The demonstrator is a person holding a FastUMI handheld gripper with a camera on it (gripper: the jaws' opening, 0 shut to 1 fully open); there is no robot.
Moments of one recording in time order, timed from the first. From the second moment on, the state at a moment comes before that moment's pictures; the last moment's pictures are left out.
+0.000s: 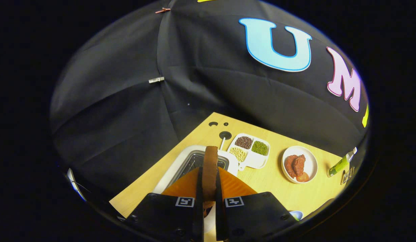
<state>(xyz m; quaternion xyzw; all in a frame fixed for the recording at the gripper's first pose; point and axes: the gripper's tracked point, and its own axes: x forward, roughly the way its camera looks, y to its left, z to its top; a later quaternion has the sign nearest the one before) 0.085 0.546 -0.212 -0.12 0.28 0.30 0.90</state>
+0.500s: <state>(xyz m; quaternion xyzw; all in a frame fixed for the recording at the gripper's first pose) 0.081 0.496 -0.143 -0.08 0.25 0.32 0.91</state>
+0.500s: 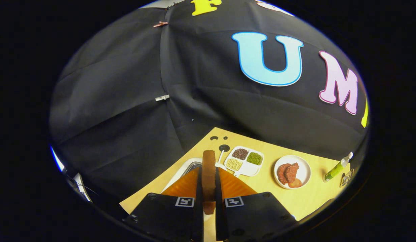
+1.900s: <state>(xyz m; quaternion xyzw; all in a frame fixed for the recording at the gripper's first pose) 0.051 0.236 -0.296 0.08 0.39 0.18 0.90</state>
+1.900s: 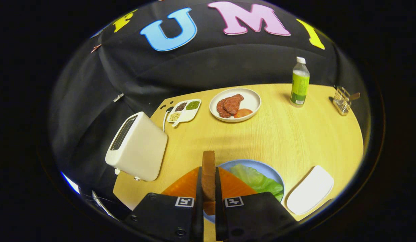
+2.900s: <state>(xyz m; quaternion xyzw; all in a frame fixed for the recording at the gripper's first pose) 0.036 0.146 -0.328 0.06 0.40 0.12 0.91</state>
